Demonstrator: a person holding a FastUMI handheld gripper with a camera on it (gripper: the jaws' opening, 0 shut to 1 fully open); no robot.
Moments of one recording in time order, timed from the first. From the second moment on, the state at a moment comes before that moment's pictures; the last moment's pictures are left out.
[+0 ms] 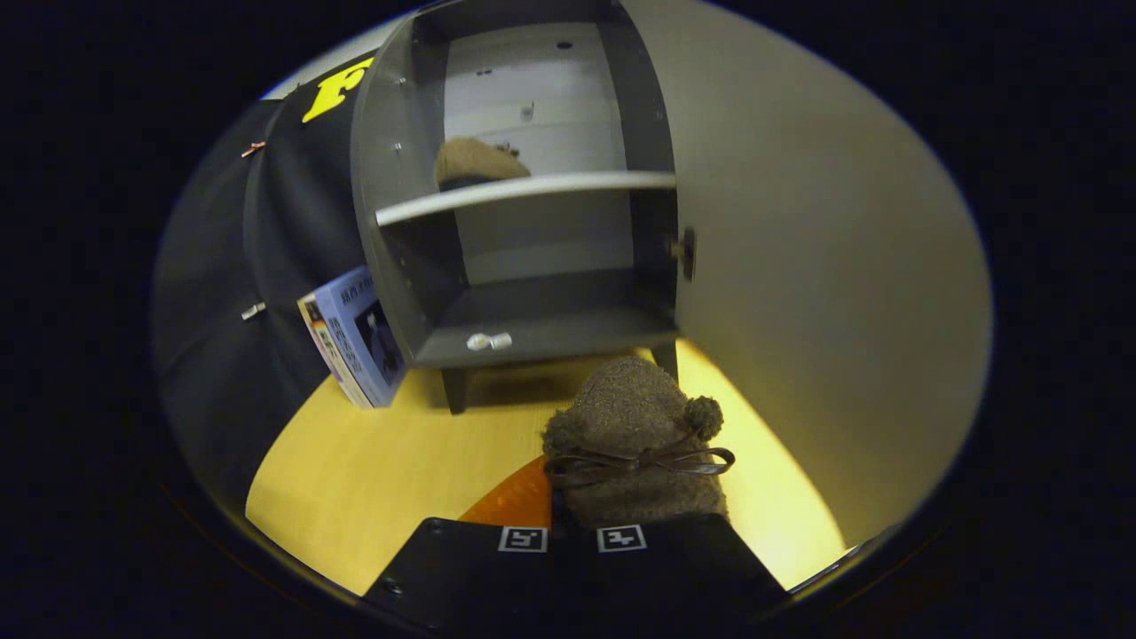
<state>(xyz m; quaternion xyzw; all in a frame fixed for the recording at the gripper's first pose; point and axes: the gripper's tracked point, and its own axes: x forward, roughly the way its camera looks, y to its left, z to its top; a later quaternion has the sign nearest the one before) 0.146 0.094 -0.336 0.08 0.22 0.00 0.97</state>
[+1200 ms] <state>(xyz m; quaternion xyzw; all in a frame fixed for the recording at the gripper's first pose) 0.481 0.098 -0.136 0.03 0.18 0.00 0.98</state>
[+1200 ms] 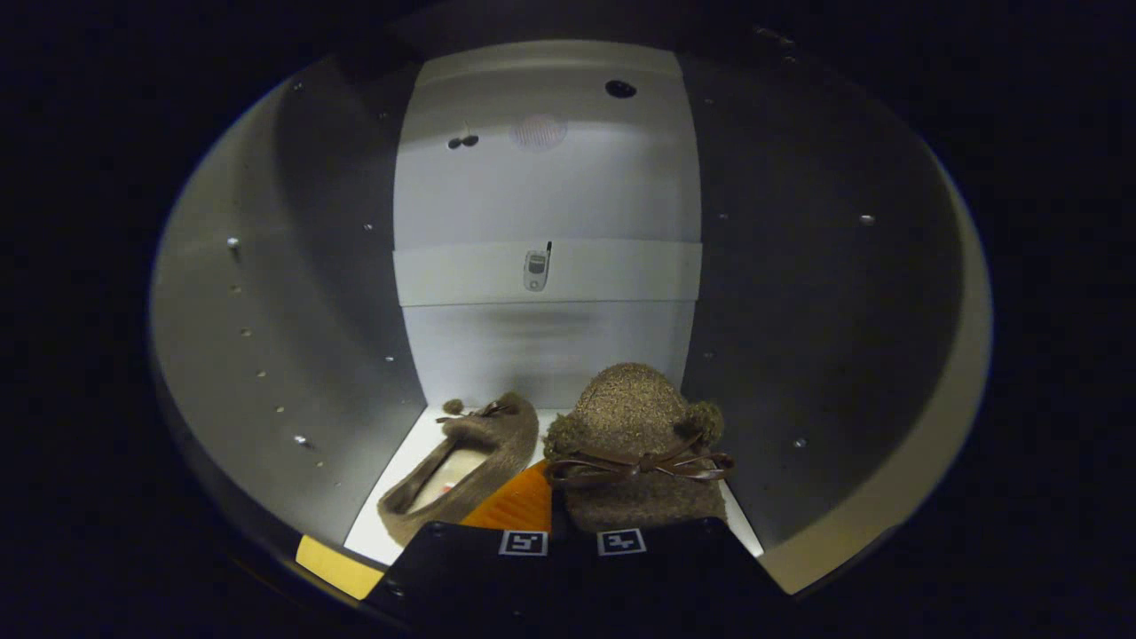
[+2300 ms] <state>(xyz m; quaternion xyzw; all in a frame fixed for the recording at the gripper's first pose) 0.506 0.110 -0.187 0.03 0.29 0.01 0.96</state>
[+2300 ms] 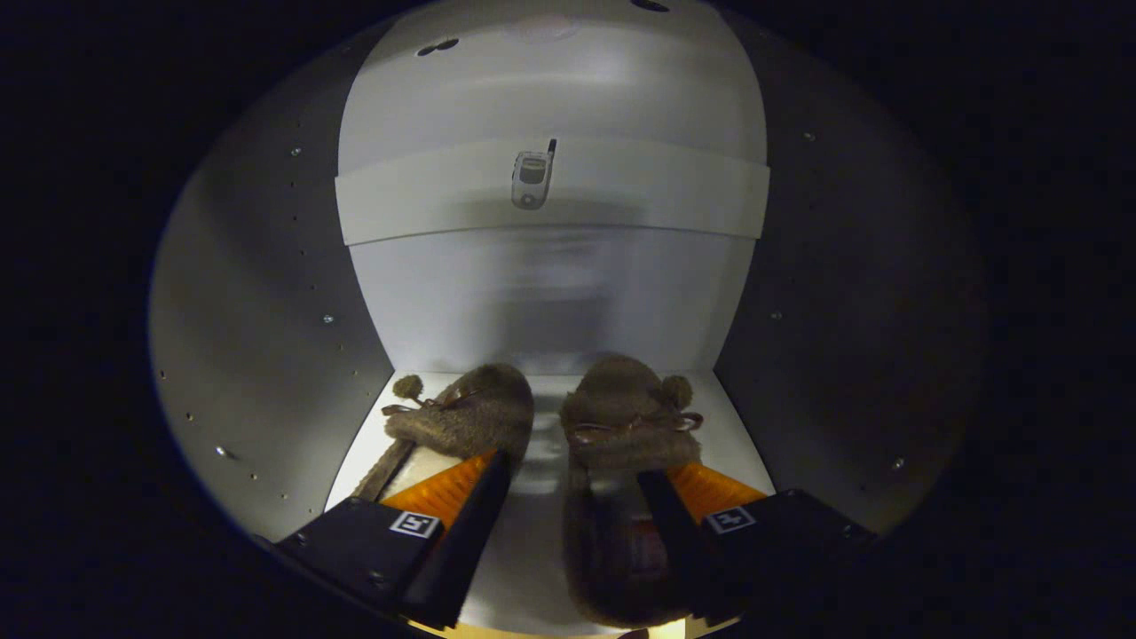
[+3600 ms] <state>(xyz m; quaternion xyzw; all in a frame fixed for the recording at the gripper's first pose) 0.085 0.042 0.019 0.01 -0.05 -0.01 1.00</state>
